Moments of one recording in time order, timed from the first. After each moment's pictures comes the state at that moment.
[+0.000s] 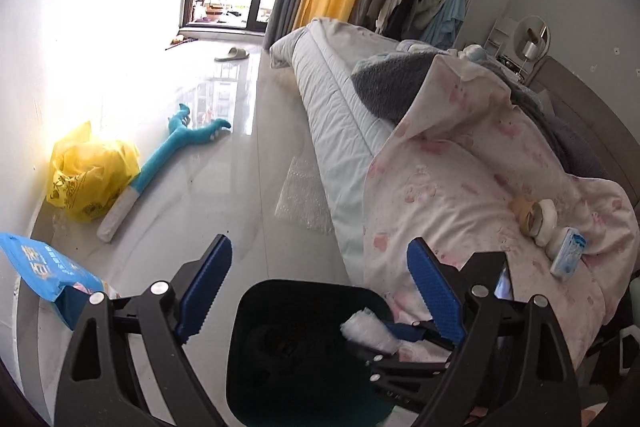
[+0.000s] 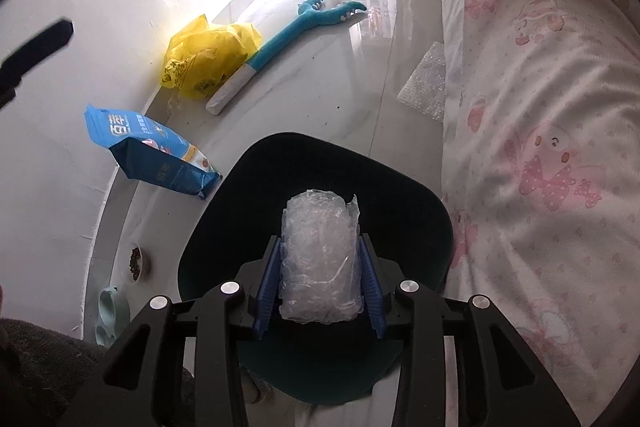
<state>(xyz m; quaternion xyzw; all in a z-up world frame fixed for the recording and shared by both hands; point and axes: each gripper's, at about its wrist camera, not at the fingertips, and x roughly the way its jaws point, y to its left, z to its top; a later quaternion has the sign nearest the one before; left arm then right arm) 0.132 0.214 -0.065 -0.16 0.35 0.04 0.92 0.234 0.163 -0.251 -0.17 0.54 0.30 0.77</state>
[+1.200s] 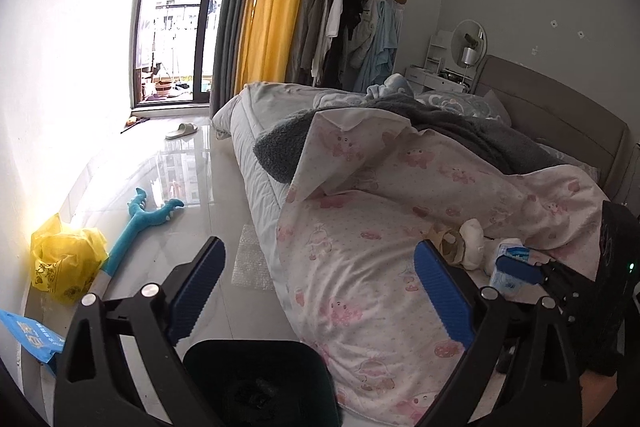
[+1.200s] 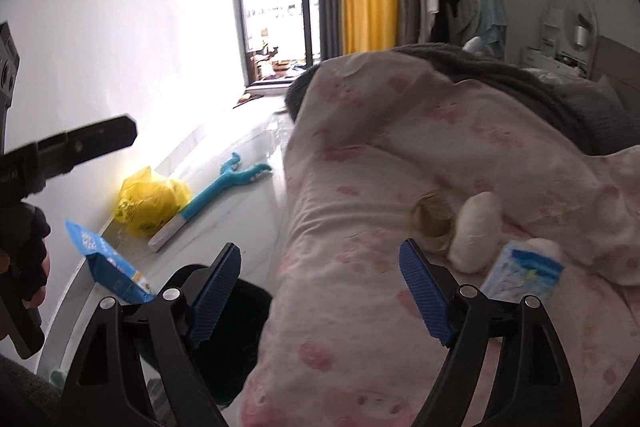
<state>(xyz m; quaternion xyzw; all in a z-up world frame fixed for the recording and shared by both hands) 0.134 0.105 -0.005 -0.08 0.25 -0.02 0.96 0.187 -0.012 -0.079 -0.11 0.26 0.20 0.94</state>
